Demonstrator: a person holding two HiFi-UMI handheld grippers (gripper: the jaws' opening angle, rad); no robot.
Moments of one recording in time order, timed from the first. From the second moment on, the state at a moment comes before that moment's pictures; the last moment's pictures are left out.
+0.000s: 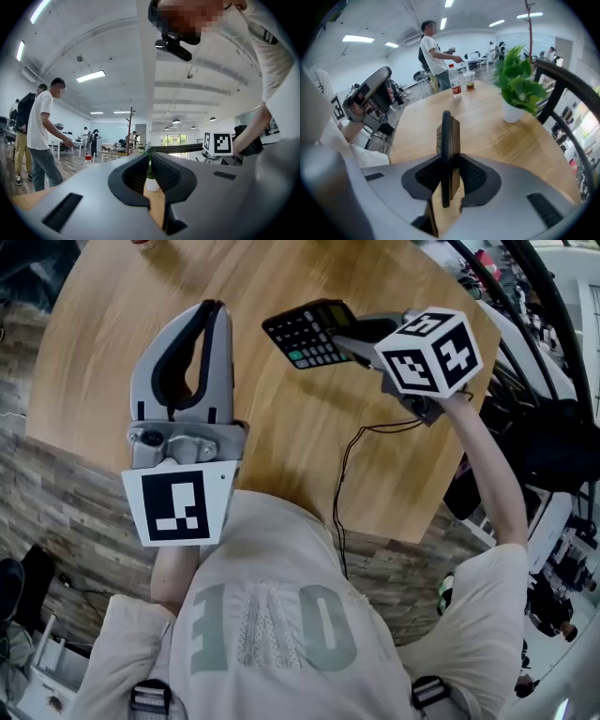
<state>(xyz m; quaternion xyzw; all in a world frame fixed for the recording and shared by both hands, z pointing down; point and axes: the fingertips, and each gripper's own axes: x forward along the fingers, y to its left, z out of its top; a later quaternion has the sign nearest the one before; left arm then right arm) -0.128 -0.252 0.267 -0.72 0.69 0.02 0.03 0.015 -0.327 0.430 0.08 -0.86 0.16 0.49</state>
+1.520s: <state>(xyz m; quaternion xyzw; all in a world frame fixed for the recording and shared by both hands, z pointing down) -0.052 -0.165 0.153 -0.77 0.62 0.08 0.17 0.110 -0.177 0.198 0.53 -0.85 0.05 -0.07</state>
